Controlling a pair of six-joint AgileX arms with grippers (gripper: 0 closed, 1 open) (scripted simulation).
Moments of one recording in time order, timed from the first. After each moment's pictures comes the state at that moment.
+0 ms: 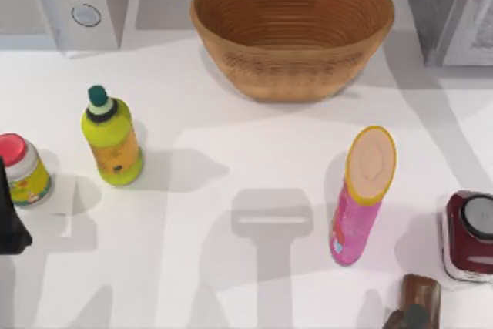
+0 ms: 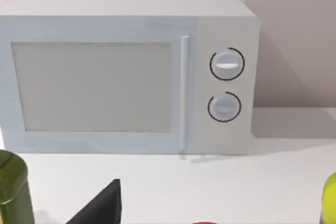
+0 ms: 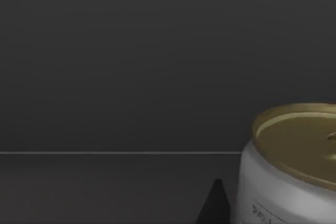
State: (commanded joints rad) left arm 0.00 0.00 0.00 0.00 0.00 0.00; right arm 0.25 1.61 1.86 -0.24 0.27 0.02
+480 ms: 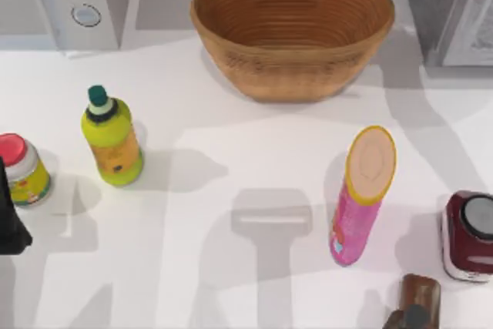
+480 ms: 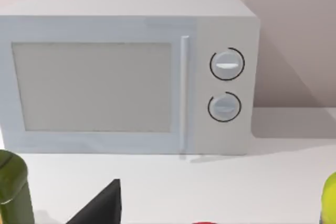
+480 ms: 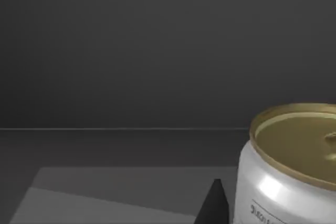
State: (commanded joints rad) left arm 0.00 0.00 0.00 0.00 0.00 0.00; right arm 0.43 1.37 1.86 -0.49 0.45 0.01
